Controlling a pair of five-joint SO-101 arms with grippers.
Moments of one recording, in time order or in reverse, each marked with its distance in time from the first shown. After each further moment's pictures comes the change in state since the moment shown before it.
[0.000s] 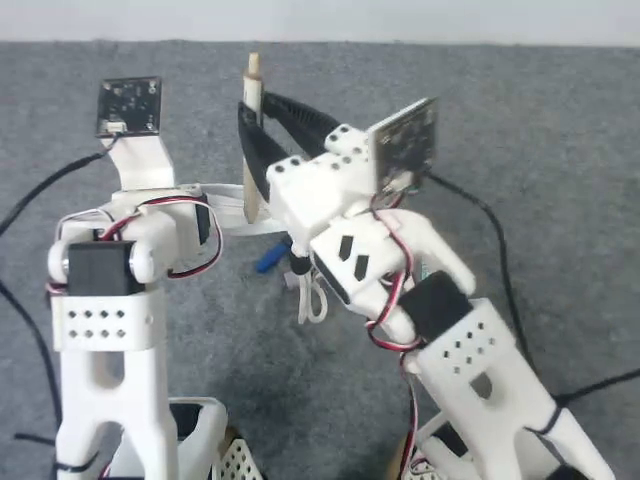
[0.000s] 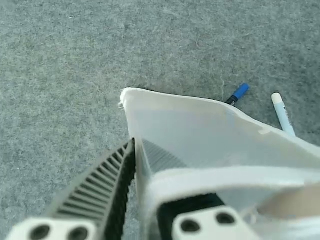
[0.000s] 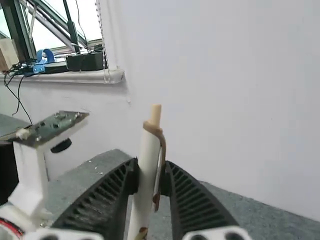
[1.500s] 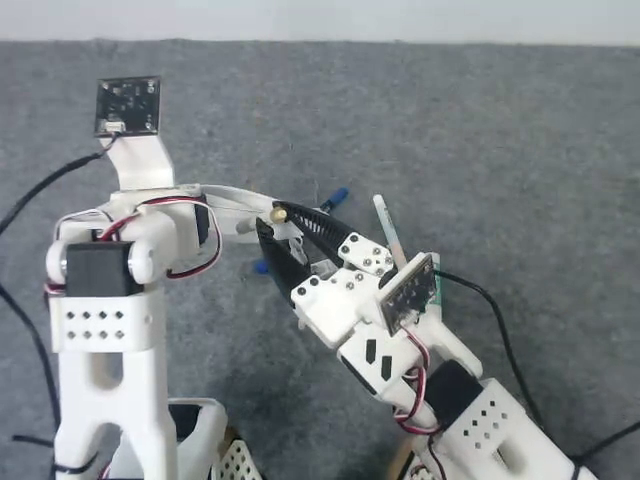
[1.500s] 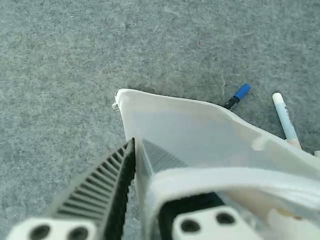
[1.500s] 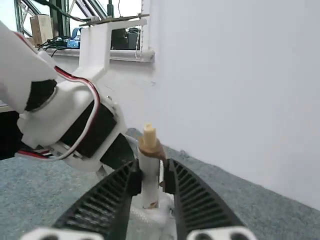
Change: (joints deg) left arm -0.1 0.1 0.0 0.0 0.0; right arm -6.4 -30.9 40.7 -10.6 7.6
